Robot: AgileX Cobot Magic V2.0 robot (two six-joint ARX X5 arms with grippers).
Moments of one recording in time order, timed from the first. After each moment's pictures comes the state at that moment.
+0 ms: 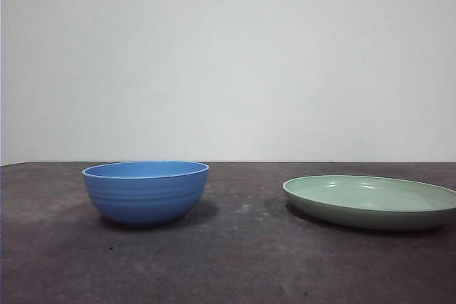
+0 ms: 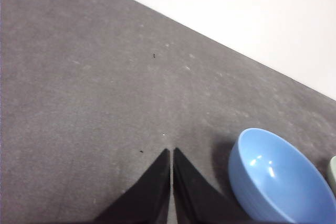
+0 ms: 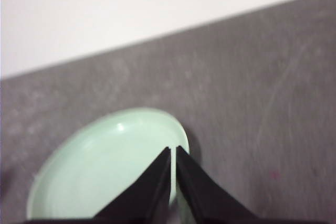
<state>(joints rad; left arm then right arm) -0.04 0.01 0.08 -0.26 0.11 -0.45 -0.01 0.01 0.07 -0.18 -0.14 0.32</state>
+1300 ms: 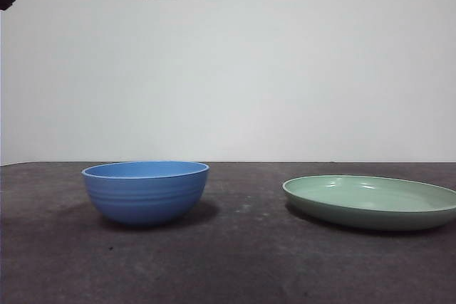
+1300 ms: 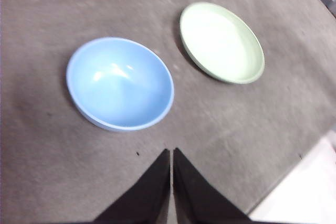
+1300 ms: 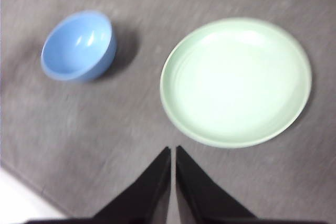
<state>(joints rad) -0.14 0.75 0.83 -0.80 0.60 0.02 0.04 0.76 0.92 -0.97 -0.53 -0.08</state>
